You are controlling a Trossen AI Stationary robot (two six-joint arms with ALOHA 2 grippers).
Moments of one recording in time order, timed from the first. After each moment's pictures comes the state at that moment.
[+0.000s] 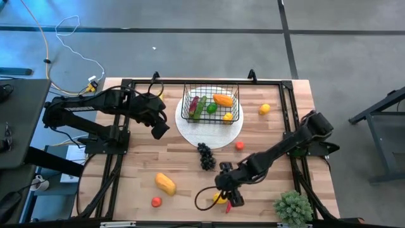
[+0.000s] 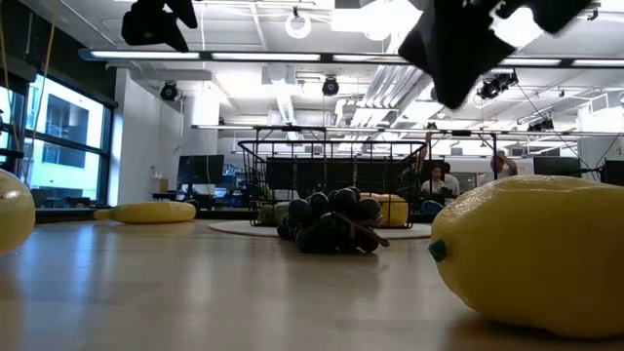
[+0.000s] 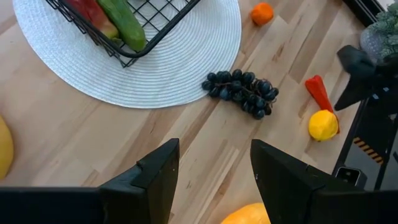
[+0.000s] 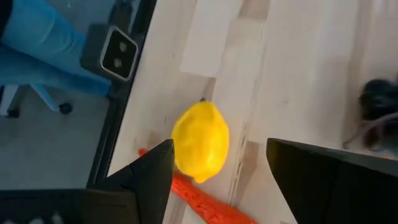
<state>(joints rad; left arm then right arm) 0.17 1.13 1.22 -1.05 0.01 -0.65 0.52 1.80 1.29 -0.47 -0.07 0.33</state>
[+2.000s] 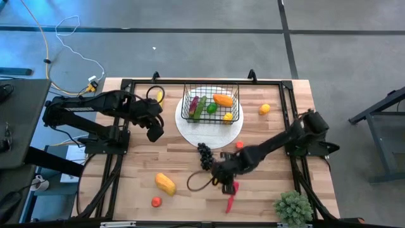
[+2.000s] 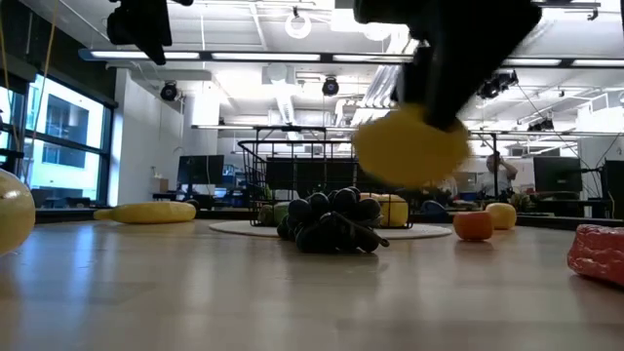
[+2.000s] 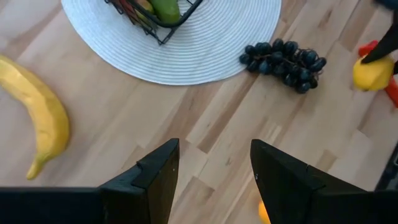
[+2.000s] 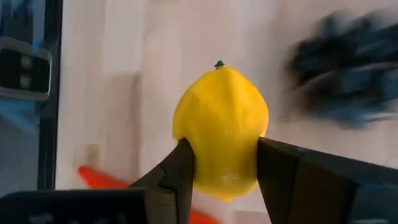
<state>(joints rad) 0.13 1.13 1.22 -1.20 -0.09 -0.61 0.41 1.83 1.29 -0.55 -0.03 0.43</state>
